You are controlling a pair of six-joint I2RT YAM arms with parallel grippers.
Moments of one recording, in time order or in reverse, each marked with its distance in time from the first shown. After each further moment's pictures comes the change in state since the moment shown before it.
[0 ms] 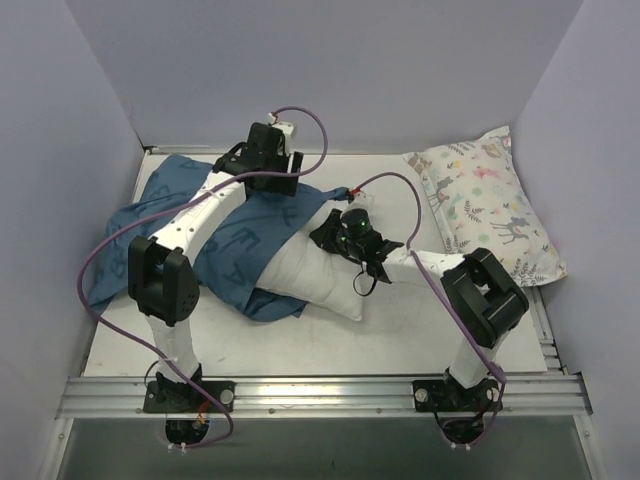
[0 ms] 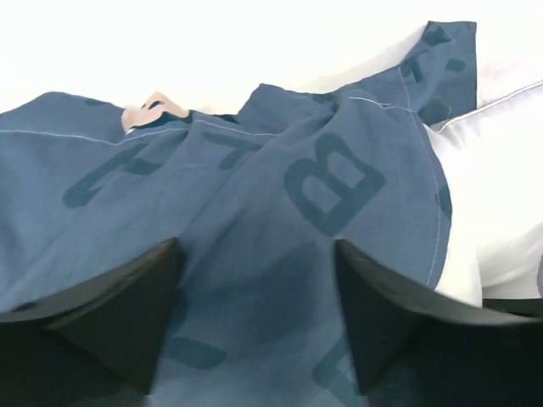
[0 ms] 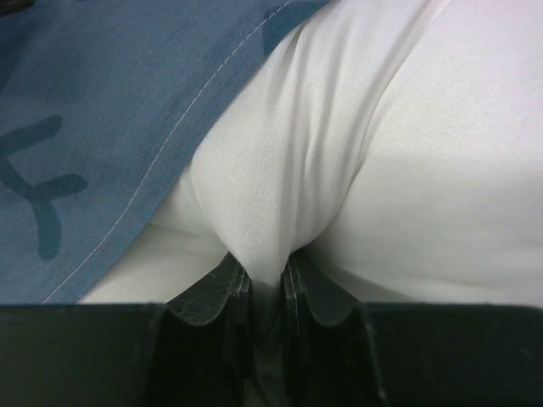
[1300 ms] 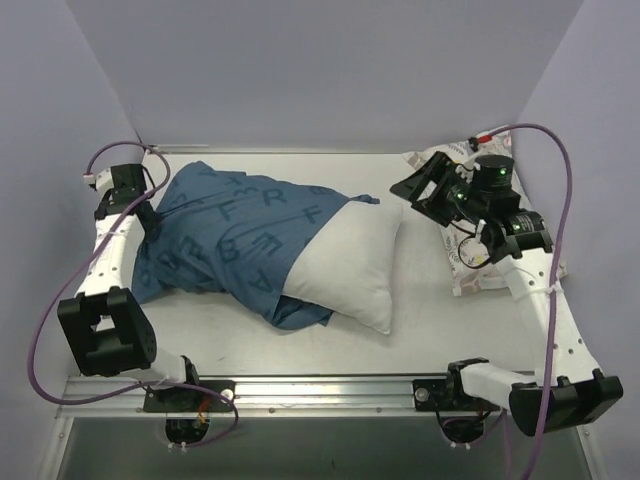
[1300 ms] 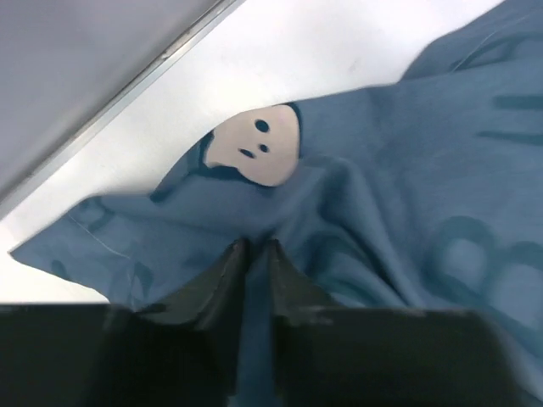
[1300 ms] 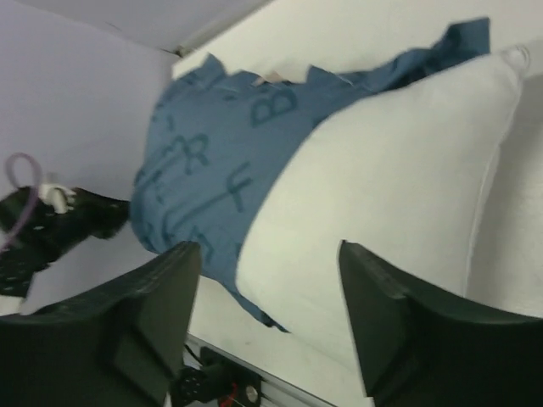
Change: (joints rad) left arm 0.641 -0.375 -0.547 -0.006 -0.296 -0.453; right arm -0.514 -0.624 0.425 -0.979 -0.383 0.022
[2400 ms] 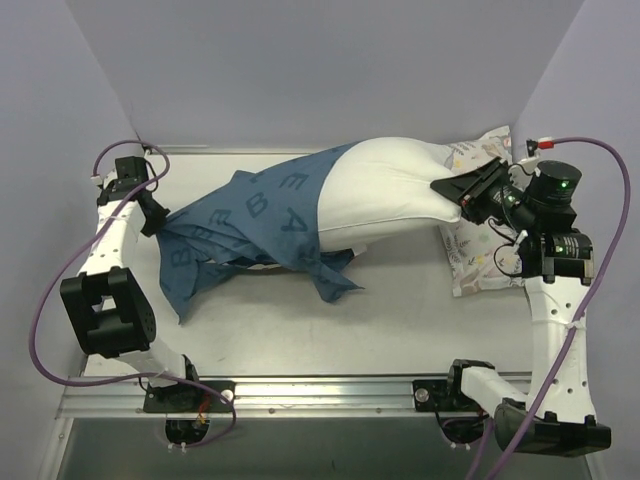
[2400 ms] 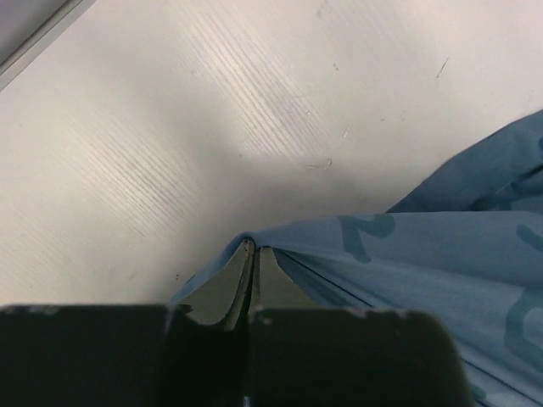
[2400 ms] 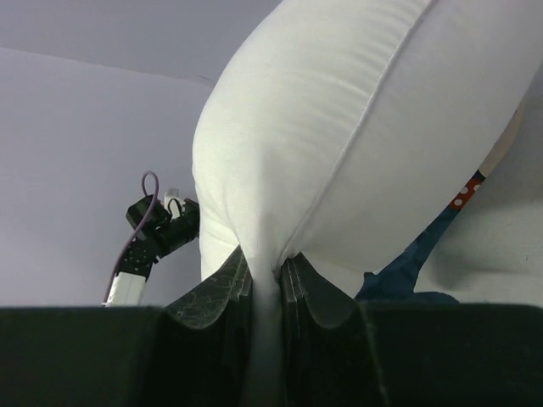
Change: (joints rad) left arm 0.004 0.097 0.113 -0.083 0.130 -0.076; right arm -0.250 -0.107 0.025 -0.055 -0.236 0.151
